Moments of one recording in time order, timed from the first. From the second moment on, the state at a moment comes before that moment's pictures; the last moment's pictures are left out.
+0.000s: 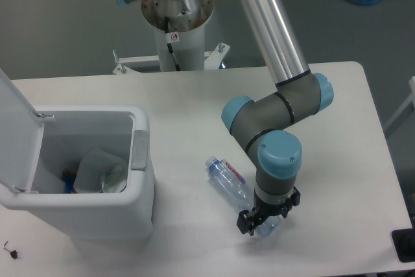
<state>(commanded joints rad) 2.49 -2.30 -1.40 -0.84 1.55 0.01</state>
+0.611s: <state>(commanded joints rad) 2.48 -2.31 -1.40 -0.85 1.56 0.01</state>
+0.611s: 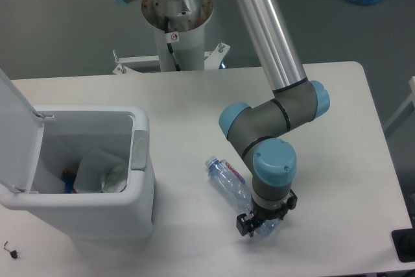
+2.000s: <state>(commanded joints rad) 2.48 -2.30 -1.40 -0.85 1.56 0.01</state>
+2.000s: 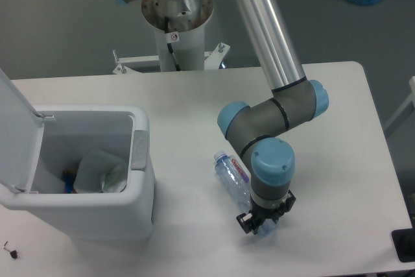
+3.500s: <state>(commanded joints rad) 2.48 -1.94 -1.22 -0.73 1.18 0.04</state>
